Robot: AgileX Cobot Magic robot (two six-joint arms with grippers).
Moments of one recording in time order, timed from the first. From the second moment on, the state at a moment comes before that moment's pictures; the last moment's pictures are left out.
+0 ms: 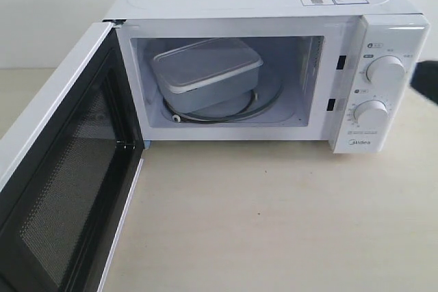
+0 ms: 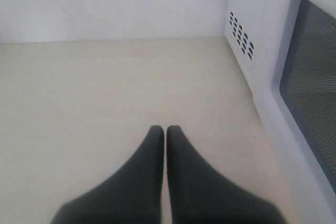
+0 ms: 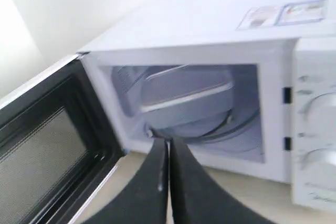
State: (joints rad) left arm -0.01 0.00 0.00 -0.02 0.31 0.05; right arm 0.40 0.57 -0.41 0.14 0.07 0.10
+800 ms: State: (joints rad) left arm -0.01 0.00 0.00 -0.02 0.31 0.05; right arm 0.05 0.04 0.00 0.08 0.17 -0.06
